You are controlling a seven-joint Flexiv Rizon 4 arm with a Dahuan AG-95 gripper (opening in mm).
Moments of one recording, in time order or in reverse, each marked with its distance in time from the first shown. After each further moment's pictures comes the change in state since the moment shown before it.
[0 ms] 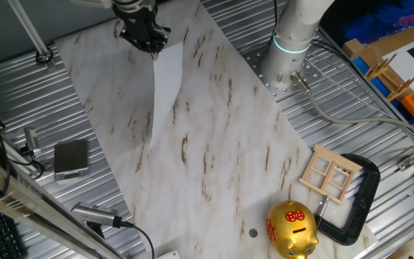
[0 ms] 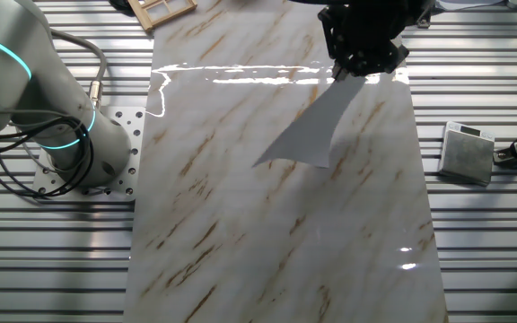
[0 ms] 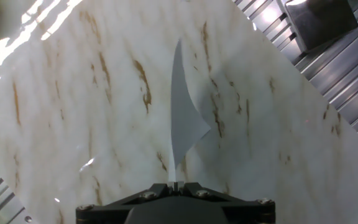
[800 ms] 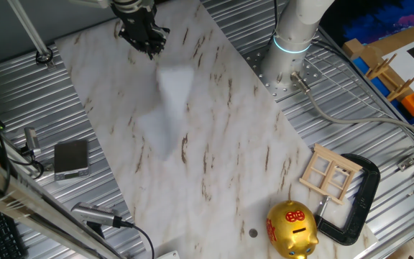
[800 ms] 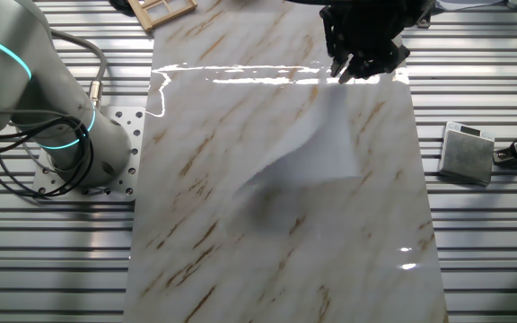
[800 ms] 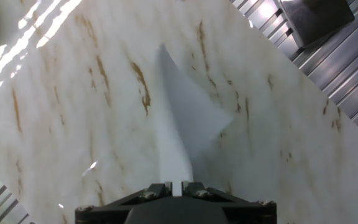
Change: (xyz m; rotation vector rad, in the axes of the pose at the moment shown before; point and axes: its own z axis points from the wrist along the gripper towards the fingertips) arm -0.001 0.000 0.000 -0.005 0.001 0.022
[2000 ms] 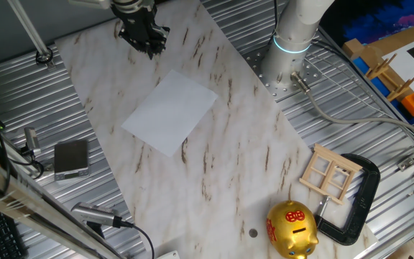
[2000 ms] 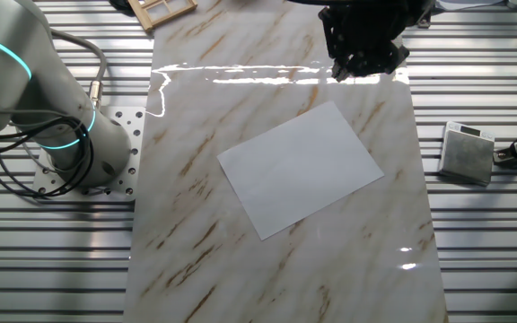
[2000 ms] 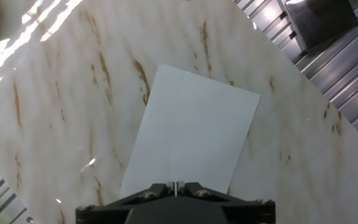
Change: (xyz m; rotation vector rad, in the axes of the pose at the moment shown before) arm -0.001 0.000 0.000 -0.005 -0.002 -0.011
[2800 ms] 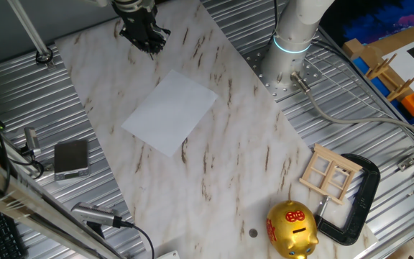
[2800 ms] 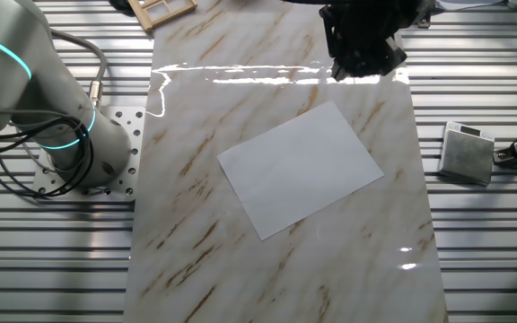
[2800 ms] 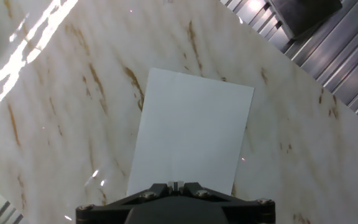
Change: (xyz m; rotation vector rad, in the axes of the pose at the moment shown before) arm 0.000 0.001 0.001 0.001 -0.008 0.106
